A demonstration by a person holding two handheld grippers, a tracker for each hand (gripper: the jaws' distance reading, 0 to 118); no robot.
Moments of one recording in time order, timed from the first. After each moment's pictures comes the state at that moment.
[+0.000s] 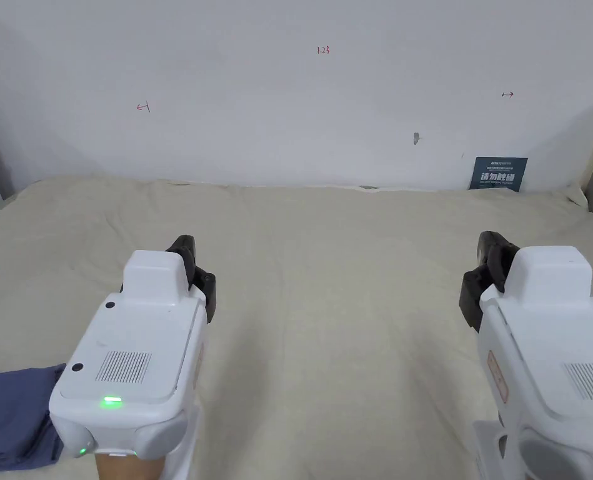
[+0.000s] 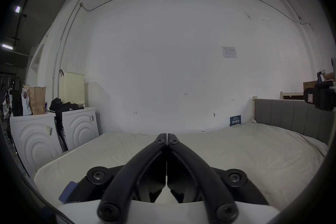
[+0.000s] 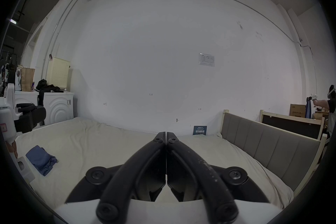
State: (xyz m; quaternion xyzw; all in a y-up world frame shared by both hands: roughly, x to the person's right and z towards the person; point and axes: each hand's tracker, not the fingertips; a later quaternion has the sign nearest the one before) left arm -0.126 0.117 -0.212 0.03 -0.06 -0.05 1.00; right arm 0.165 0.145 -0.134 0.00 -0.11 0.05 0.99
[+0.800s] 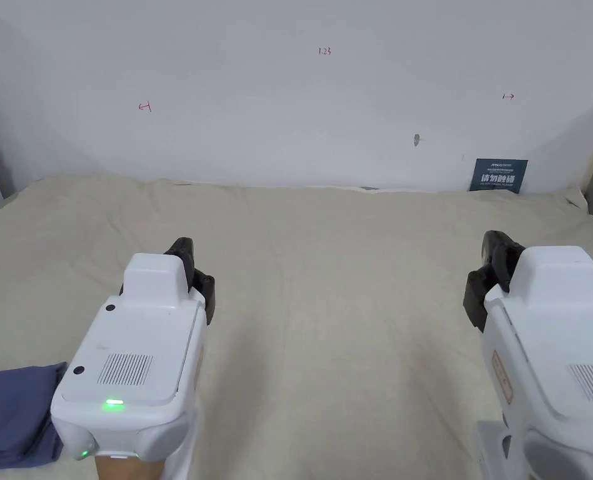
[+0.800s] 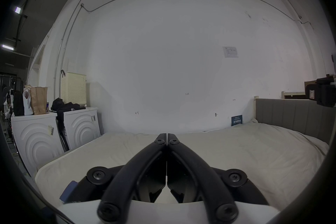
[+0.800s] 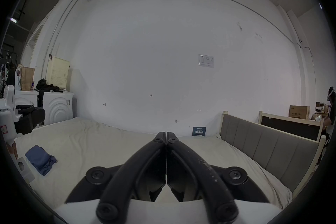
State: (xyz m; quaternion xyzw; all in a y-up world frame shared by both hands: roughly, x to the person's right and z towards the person) left arm -0.130 0.116 -0.211 0.03 -0.05 -0.05 1.00; right arm 0.163 0.148 -0.129 0.01 -0.11 0.06 0.99
